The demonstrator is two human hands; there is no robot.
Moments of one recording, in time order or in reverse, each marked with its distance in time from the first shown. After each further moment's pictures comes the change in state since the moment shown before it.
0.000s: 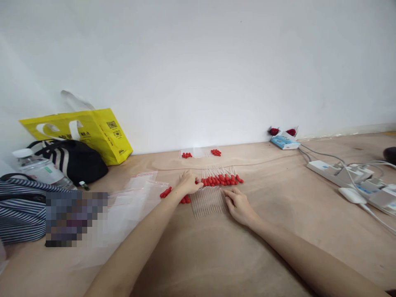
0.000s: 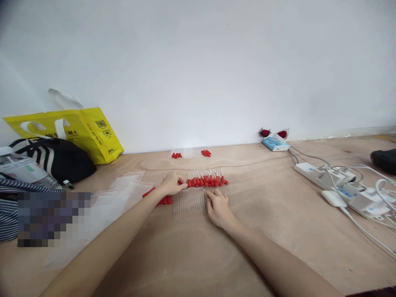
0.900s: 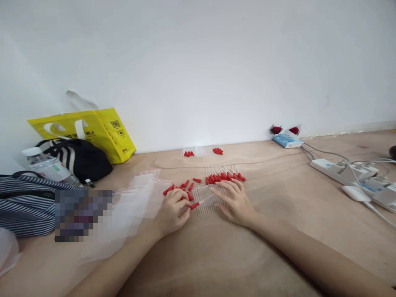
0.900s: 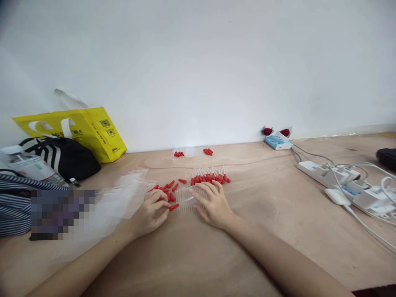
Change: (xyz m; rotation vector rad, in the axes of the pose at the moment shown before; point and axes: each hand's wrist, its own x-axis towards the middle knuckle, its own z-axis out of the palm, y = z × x) left_hand -0.111 -0.024 -0.022 -0.104 0.319 0.514; right_hand -0.001 -0.025 -0.013 -0.178 0.250 -0.546
